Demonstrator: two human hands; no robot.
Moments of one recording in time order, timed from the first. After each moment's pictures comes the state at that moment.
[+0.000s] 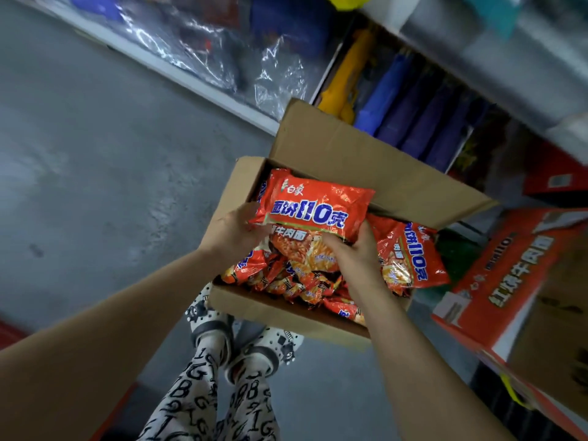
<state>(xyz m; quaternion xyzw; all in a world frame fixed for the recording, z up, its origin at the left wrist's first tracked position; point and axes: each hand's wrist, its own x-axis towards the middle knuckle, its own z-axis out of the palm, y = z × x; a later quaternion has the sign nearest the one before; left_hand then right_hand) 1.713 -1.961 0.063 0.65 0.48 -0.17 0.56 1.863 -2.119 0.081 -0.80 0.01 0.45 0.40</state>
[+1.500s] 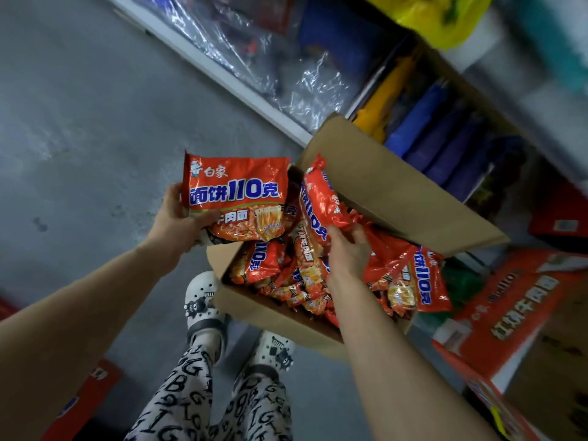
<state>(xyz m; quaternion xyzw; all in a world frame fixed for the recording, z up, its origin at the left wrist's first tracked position) 1.630 -1.911 0.051 0.39 0.66 0.08 0.64 1.827 -2.061 0.037 -0.85 0.12 0.33 0.40</state>
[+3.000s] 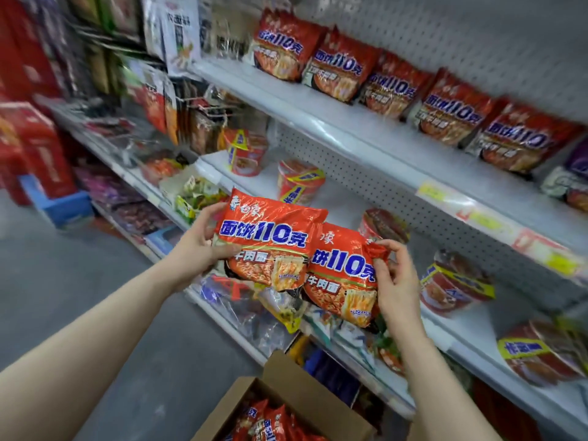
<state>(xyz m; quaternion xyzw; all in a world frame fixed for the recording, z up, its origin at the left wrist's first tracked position) 1.597 -1.879 0.689 0.58 0.34 0.36 0.65 1.869 -2.058 0.728 -0.72 -0.42 0.12 0.54</state>
